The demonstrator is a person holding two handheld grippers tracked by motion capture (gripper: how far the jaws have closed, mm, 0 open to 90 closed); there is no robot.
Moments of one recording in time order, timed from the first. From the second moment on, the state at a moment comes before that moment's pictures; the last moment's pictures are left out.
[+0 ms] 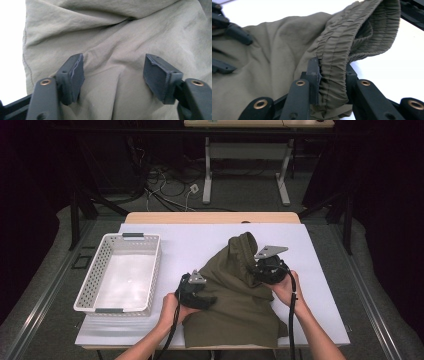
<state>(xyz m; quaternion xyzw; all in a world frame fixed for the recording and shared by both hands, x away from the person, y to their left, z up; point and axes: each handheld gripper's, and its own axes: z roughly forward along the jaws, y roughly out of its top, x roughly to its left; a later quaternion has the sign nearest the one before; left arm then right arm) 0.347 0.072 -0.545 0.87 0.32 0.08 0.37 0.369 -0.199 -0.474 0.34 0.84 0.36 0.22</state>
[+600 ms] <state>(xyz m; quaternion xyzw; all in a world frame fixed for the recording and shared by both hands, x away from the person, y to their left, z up) 0.337 0.083 -0.538 0.88 0.30 0.09 0.35 0.333 -0.171 -0.495 0.28 0.87 0.37 0.19</state>
